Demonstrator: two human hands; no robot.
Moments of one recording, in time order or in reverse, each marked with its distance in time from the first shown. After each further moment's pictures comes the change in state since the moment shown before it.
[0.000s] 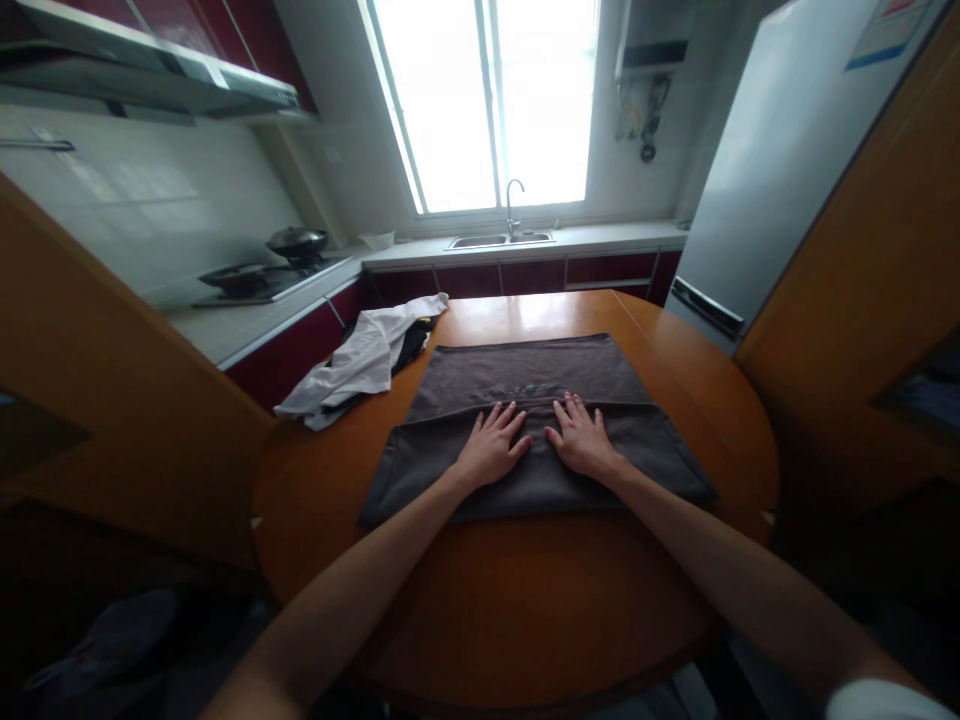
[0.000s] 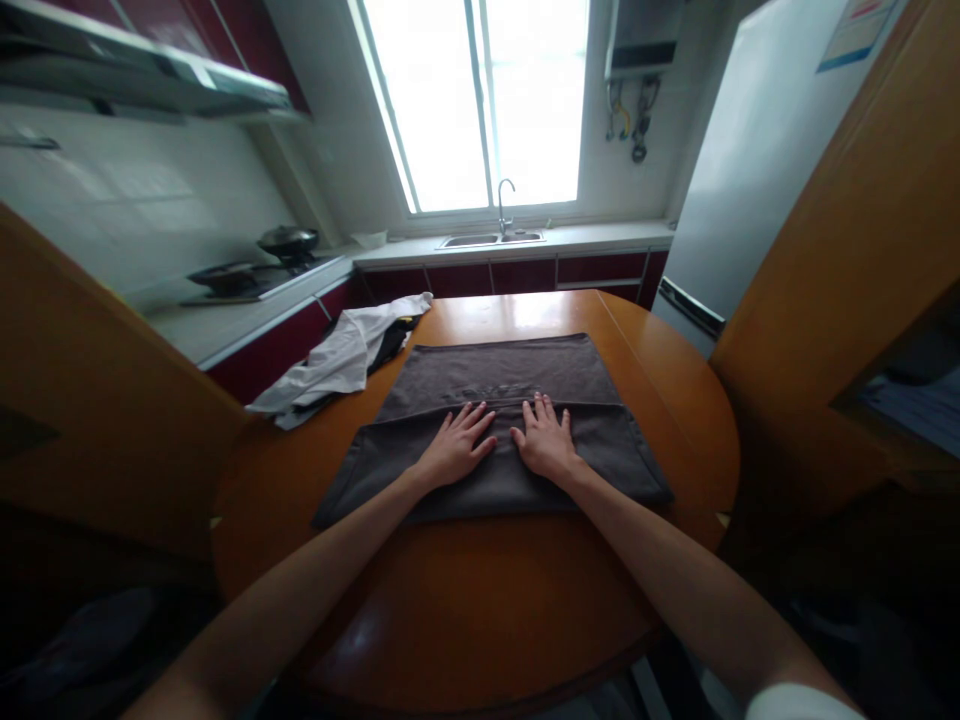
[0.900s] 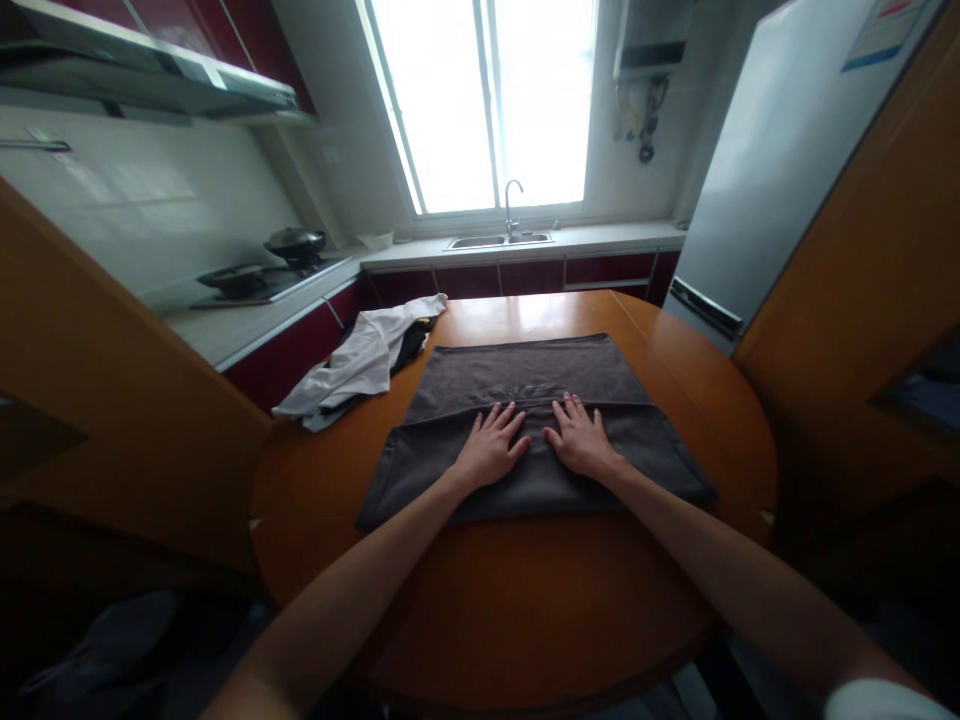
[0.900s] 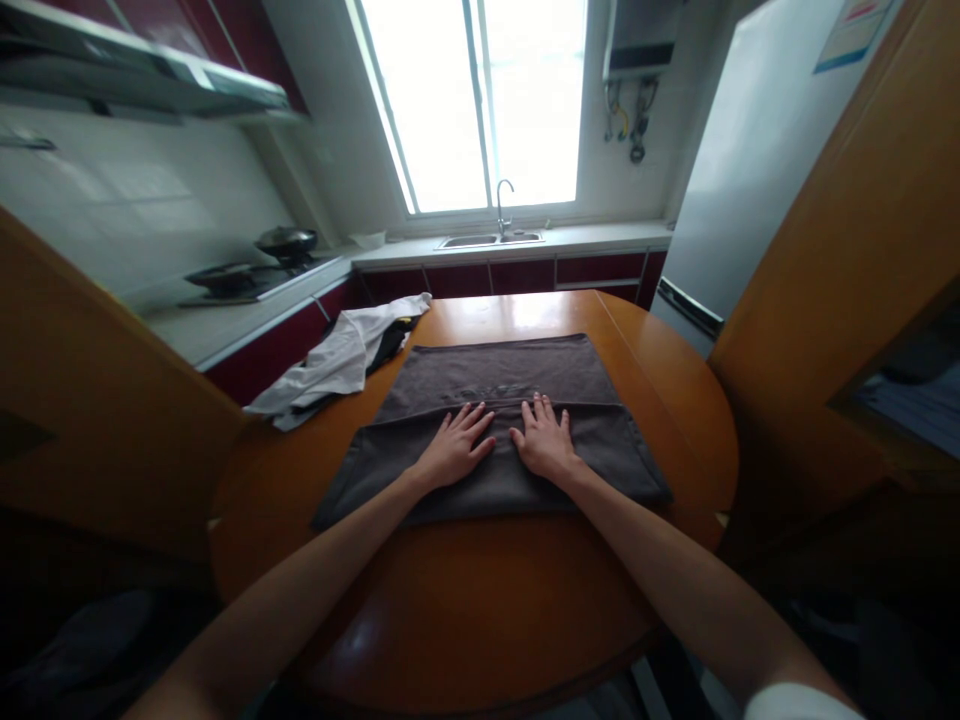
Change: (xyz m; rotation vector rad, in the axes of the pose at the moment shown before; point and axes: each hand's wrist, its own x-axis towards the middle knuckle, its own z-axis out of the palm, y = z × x) left_hand 0.000 0.000 -0.001 0.002 0.003 0.000; right_hand 0.000 0.001 0.000 0.008 0.011 -0.010
